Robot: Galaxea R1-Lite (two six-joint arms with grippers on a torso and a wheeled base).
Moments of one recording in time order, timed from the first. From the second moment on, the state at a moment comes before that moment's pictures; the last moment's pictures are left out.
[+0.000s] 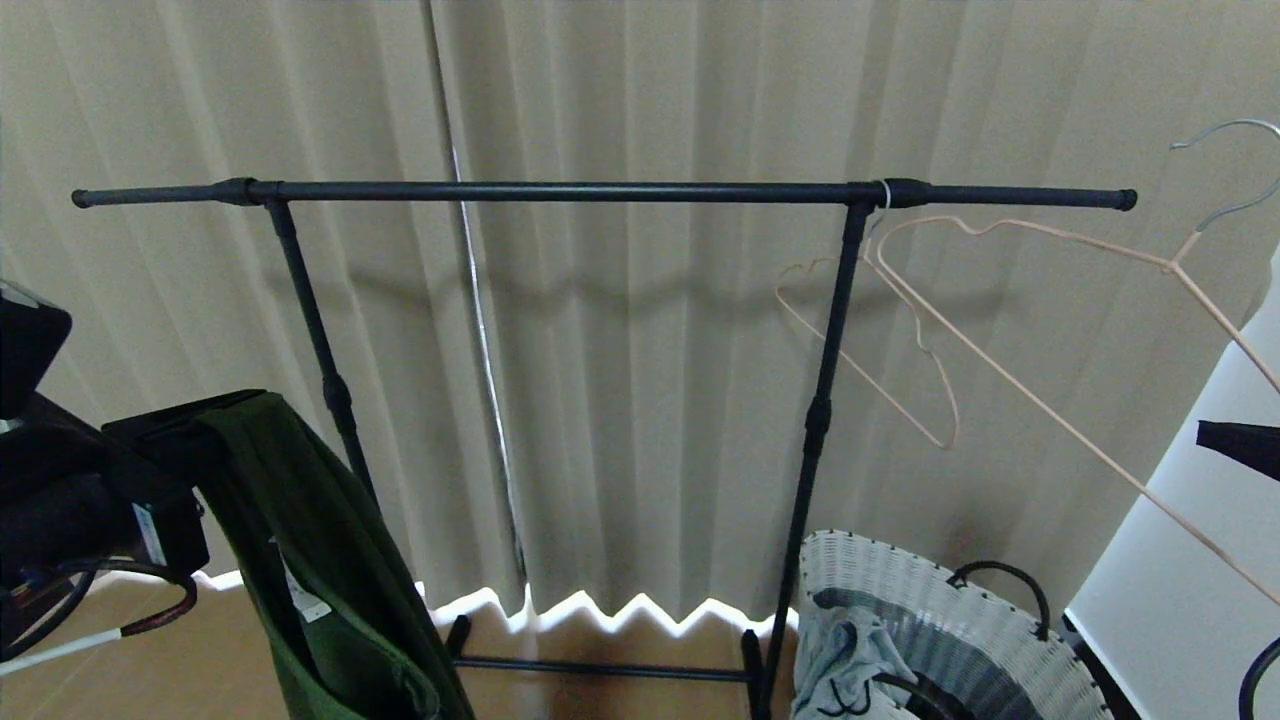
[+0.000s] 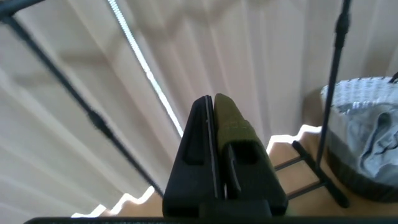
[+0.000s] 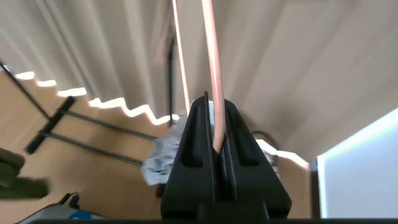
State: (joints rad) left arm -0.26 1.08 -0.52 -0.44 -0.05 0.29; right arm -0.25 1.10 -0.68 -0.04 0.40 -0.17
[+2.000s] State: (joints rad) left arm -0.47 1.50 -0.94 -0.30 0.38 0.09; right arm 0.43 1.16 -0.59 -0.02 0.36 0.08
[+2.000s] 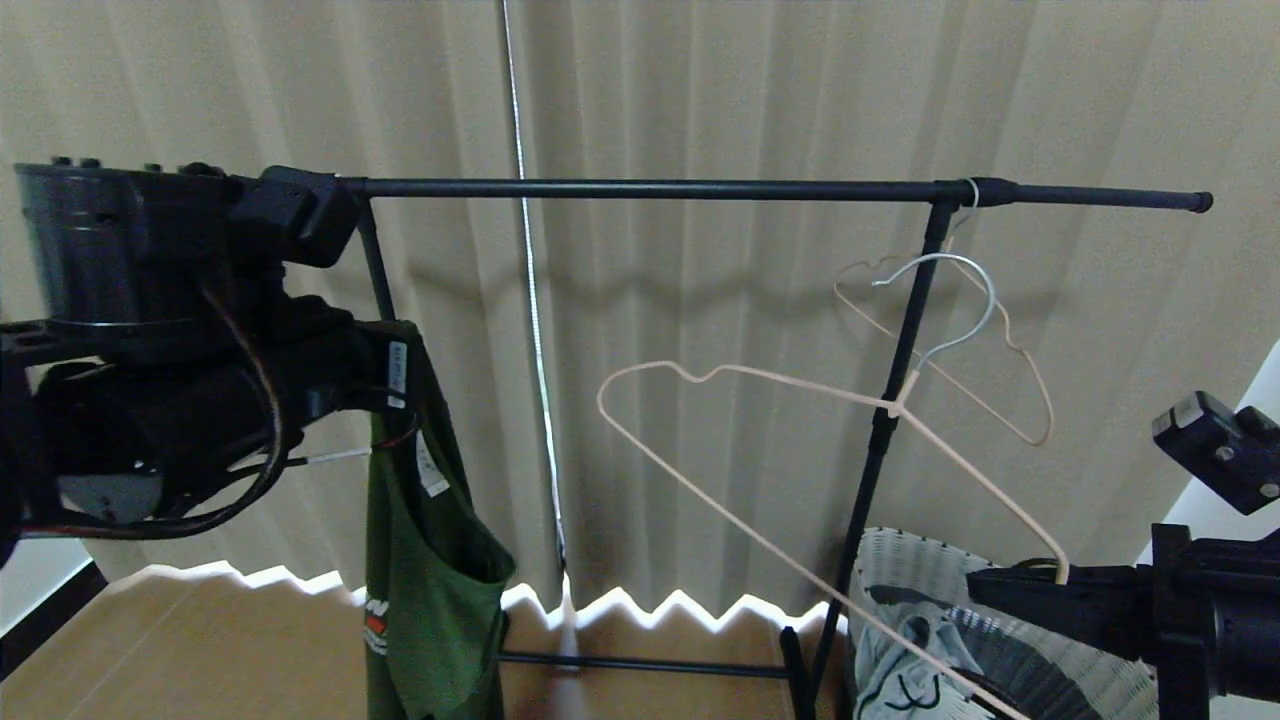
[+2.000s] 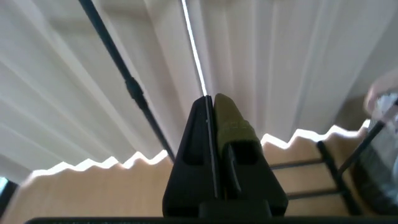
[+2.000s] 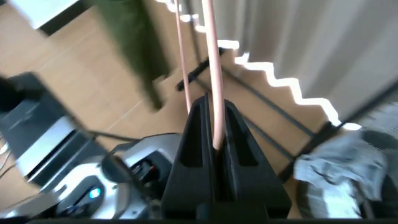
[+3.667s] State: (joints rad) left arm -0.57 1.68 -1.07 -0.31 0.53 -0.10; right arm 0.74 1.39 -0.68 -0.22 0.16 0.30
